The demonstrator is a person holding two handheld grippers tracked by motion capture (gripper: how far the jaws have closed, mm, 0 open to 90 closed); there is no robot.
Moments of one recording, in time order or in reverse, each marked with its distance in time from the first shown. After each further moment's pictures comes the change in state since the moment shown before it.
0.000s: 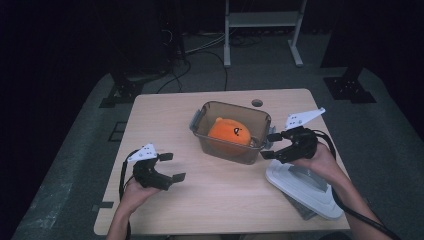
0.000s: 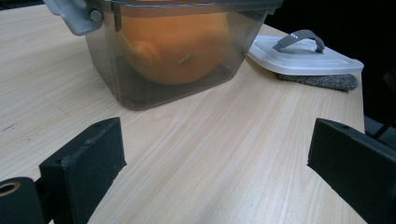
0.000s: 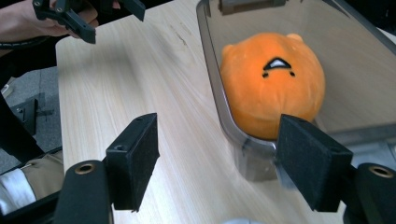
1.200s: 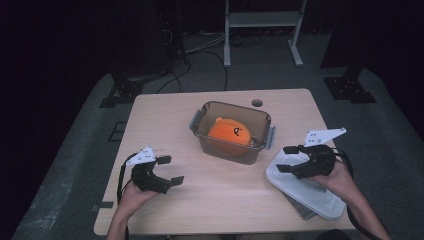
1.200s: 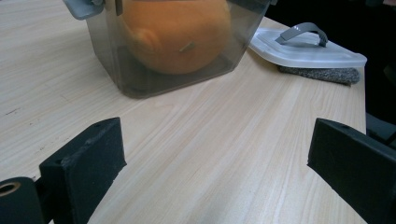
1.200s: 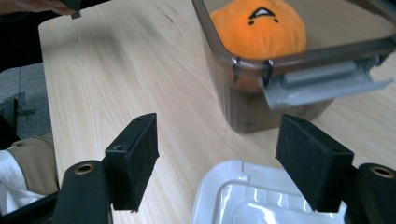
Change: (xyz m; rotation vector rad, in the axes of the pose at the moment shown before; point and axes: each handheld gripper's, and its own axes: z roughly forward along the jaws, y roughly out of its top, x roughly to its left) left arm -0.004 -0.008 -0.005 0.013 0.012 -0.006; right arm 0.008 -0.054 -0.023 -0.016 -0.068 0.020
